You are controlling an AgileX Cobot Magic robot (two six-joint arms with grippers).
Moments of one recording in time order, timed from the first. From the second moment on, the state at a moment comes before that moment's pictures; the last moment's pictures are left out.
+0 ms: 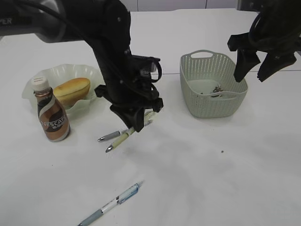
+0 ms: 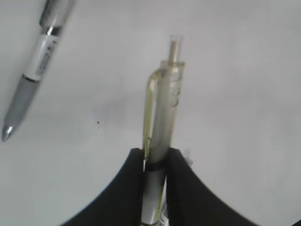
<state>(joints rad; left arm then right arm) -0.61 2.19 -1.79 -0.17 1.18 -0.05 0.13 1.82 -1.64 0.11 1.24 0.01</state>
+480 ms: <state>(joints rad) -0.61 1.89 -1.35 -0.11 0.47 -0.05 0.13 1.82 -1.64 0.11 1.24 0.00</state>
